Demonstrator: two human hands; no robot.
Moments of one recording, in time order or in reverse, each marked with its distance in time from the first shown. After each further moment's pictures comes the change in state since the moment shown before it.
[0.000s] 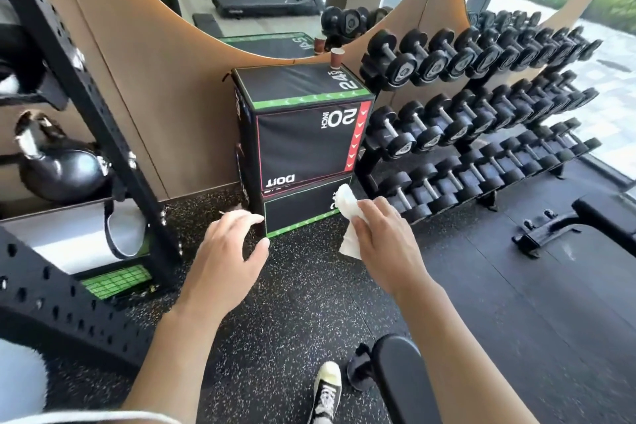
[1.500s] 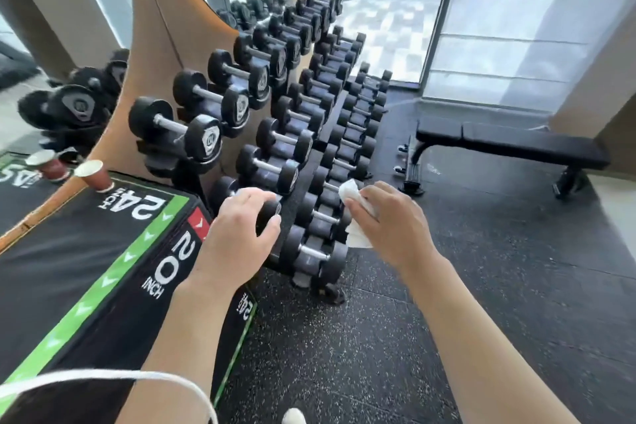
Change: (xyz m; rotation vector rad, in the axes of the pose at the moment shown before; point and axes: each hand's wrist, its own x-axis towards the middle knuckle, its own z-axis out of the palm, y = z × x) left_hand 0.612 0.223 0.278 -0.123 -0.403 0.784; right_hand 0.350 0.341 -0.047 -0.159 0.423 0.656
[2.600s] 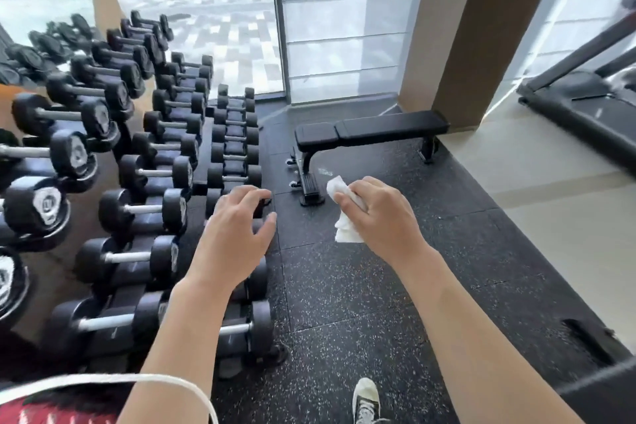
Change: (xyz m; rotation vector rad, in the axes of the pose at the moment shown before) left_hand 0.244 0.117 0.157 -0.142 -0.241 0.348; right_hand 0.088 0.180 -0.071 -0.088 0.239 0.379
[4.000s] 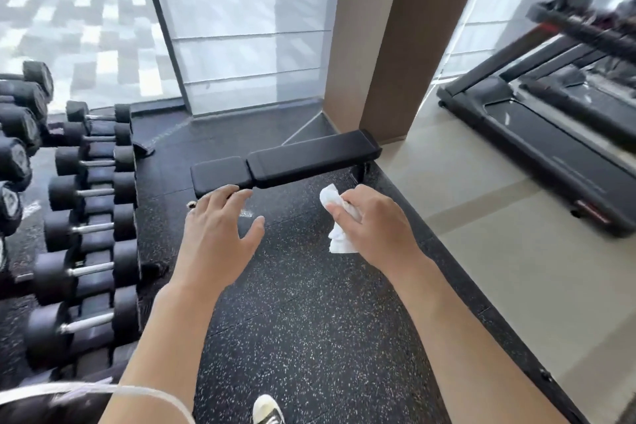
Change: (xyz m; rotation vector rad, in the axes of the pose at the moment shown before) left_hand 0.531 0.072 0.254 0.008 -0.126 0.084; right_hand 0.414 0.332 -0.030 -0.200 0.037 0.213
